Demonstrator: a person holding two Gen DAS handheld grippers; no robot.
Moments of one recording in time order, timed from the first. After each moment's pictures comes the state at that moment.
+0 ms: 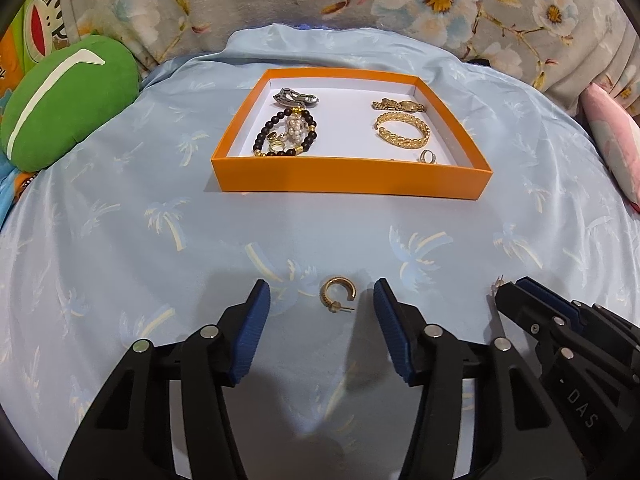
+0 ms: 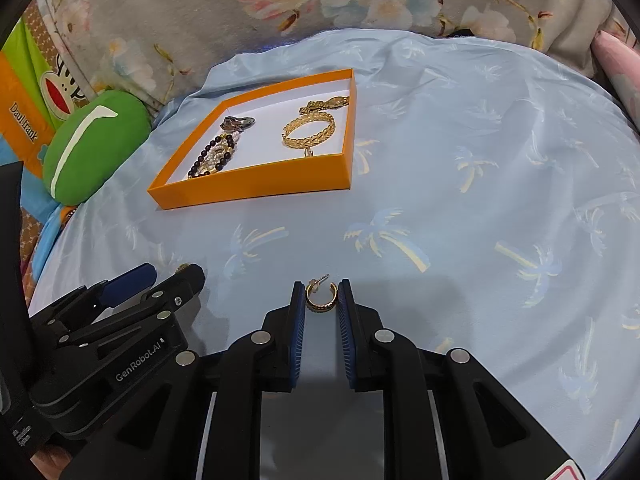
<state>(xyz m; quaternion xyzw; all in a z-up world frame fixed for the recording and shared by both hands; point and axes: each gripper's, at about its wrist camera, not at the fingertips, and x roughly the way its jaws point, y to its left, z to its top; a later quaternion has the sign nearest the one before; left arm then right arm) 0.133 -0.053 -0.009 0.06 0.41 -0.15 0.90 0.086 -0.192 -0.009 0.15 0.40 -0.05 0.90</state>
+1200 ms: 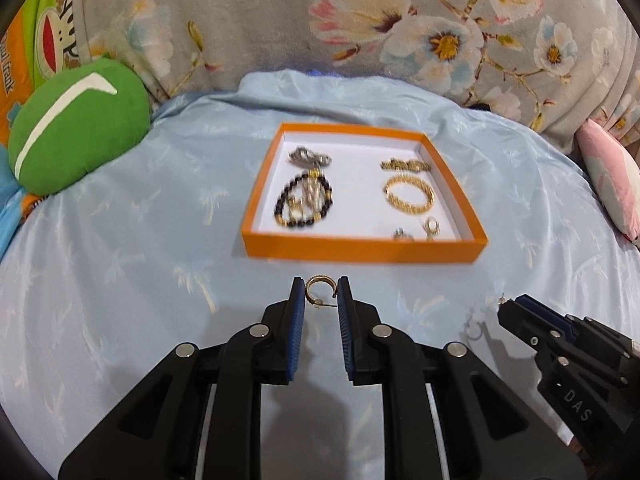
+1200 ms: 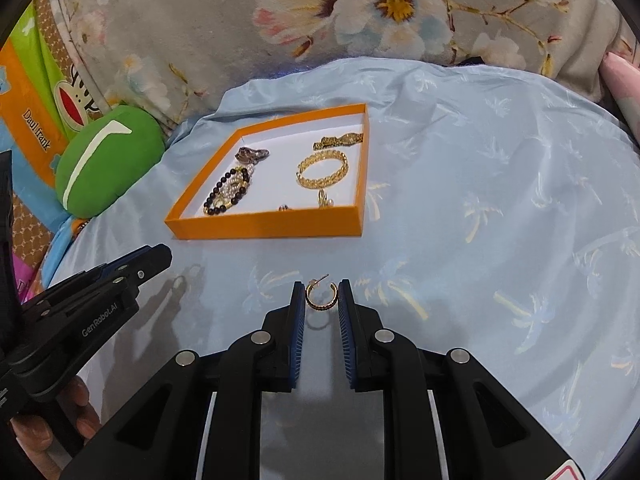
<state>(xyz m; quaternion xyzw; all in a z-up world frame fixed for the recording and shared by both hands) 0.151 -0.040 0.035 0.04 0.35 -0.16 0.92 0.102 -0.199 0.022 0.14 0.36 -0.03 0.92</state>
